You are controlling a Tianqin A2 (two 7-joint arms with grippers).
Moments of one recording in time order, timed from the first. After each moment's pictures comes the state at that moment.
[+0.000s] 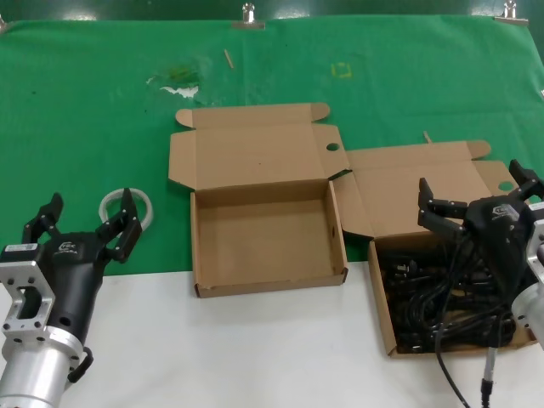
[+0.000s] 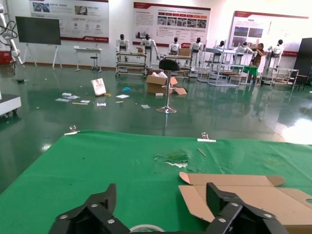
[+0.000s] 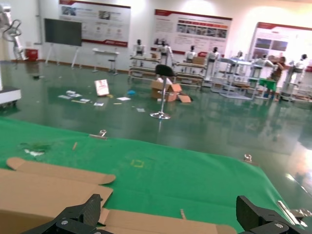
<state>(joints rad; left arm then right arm) 0.00 -0.20 1.60 -1.60 -1.80 0.00 0.00 0.07 0.35 -1.65 1.53 1.79 -0.03 -0.01</state>
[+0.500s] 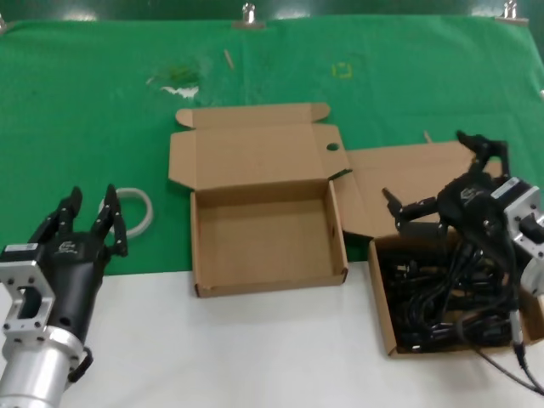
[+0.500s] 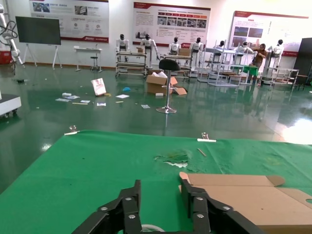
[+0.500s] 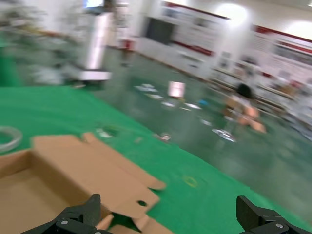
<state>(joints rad) 0.00 -0.20 1.60 -1.60 -1.80 0.00 0.00 0.22 0.52 -1.71 1.44 1.79 -0.34 -0.15</state>
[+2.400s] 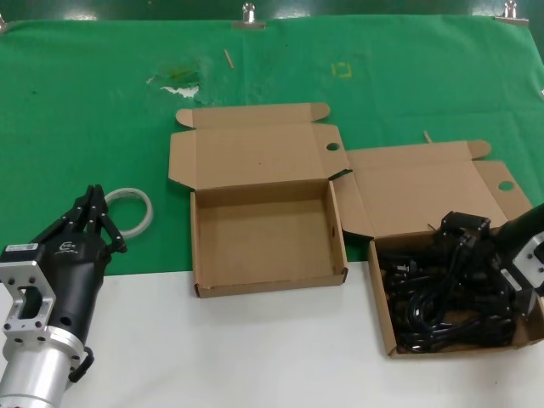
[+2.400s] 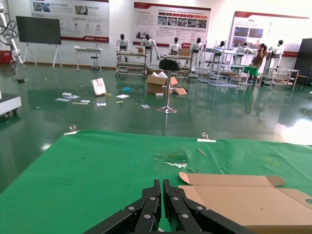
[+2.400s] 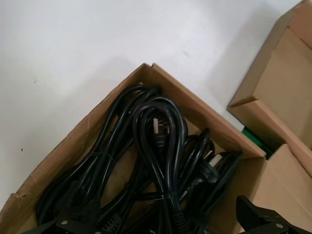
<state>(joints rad) 0.00 -0.20 1.60 -1.60 -1.80 0.00 0.00 1.02 0.63 -2.24 0.75 1.28 -1.26 -0.89</state>
